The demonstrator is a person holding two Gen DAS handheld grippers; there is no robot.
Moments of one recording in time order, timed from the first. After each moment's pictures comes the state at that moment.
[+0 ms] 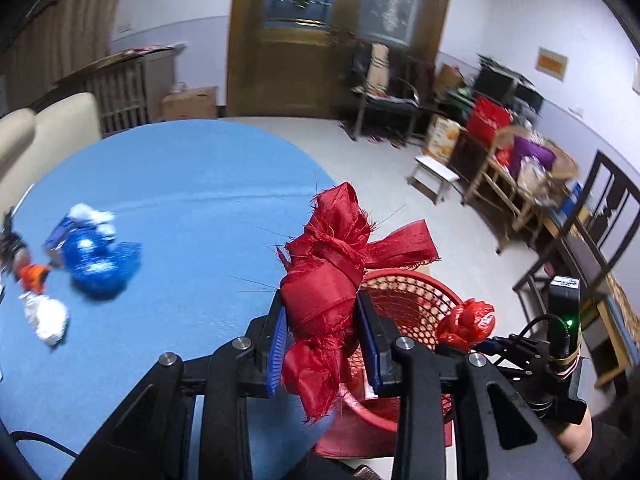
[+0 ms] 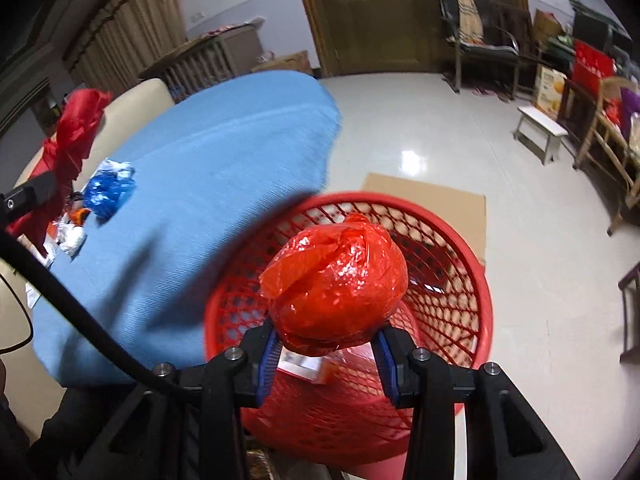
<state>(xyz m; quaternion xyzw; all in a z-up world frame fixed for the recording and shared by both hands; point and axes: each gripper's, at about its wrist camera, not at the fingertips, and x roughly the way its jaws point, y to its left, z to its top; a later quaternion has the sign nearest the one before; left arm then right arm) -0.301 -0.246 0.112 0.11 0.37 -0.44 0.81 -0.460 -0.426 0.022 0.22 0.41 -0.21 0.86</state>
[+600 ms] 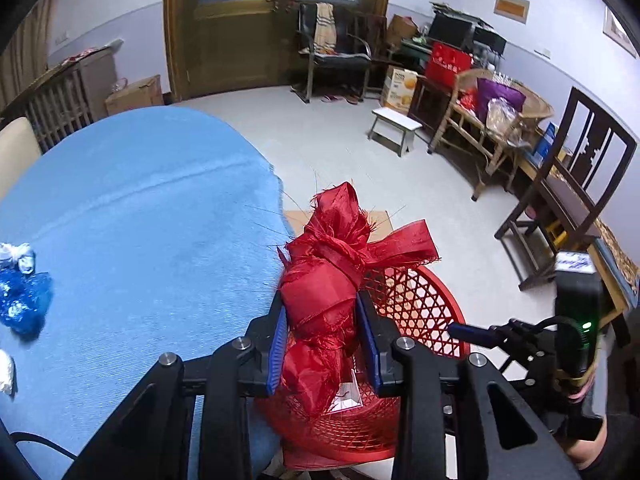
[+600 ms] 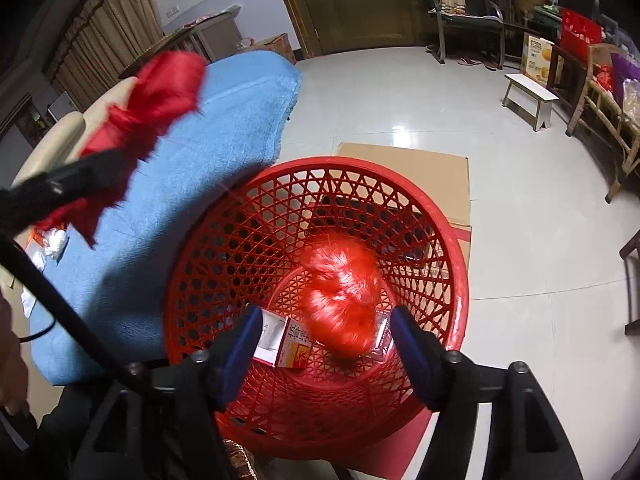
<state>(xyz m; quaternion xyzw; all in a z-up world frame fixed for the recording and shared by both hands) -0.323 -0.333 0.076 0.18 0.39 -0.49 0.75 -0.478 -0.447 0.001 0.25 0.42 -0.22 0.84</state>
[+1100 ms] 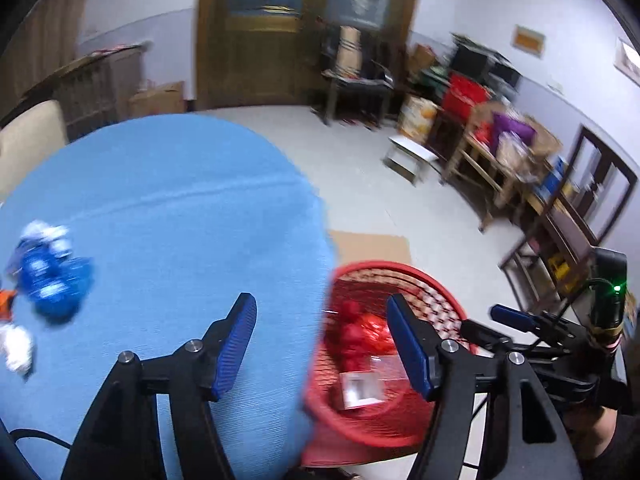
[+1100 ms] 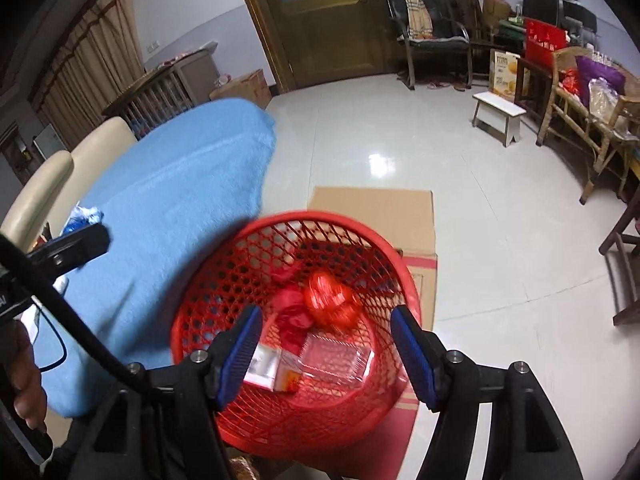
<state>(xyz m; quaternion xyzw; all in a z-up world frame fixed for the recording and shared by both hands) -0.292 -0.273 0.104 0.12 0.38 -0.46 0.79 -0.487 -0.445 0.051 0.25 0.37 -0.27 0.85</state>
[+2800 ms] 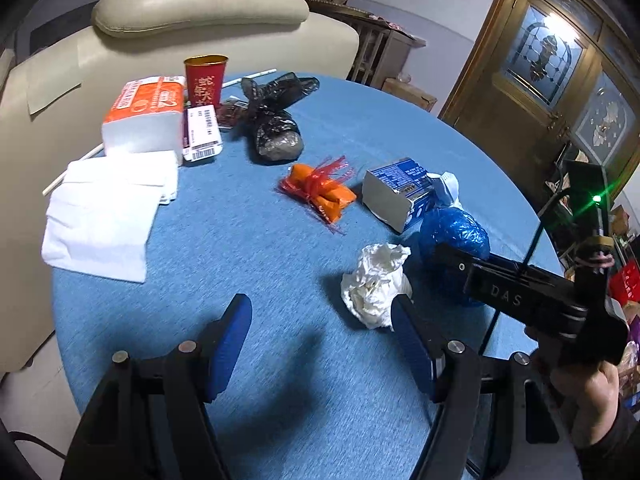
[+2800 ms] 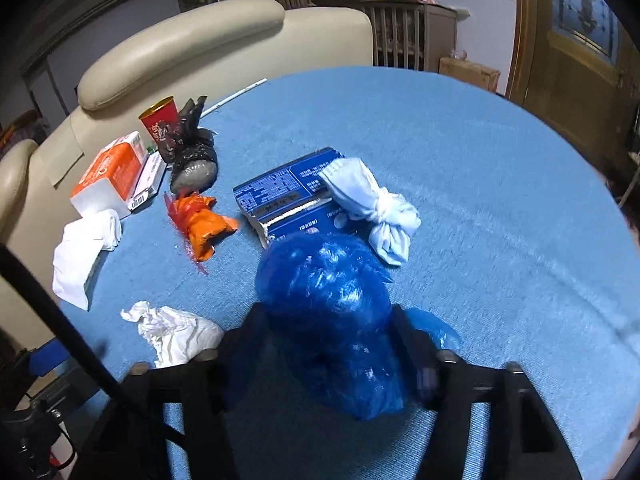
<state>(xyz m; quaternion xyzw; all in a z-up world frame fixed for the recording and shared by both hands) -0.121 -0.002 0.054 -0.09 0.45 -0.12 0.88 -0.074 -0.203 0.044 0.04 0.45 0.03 0.89</state>
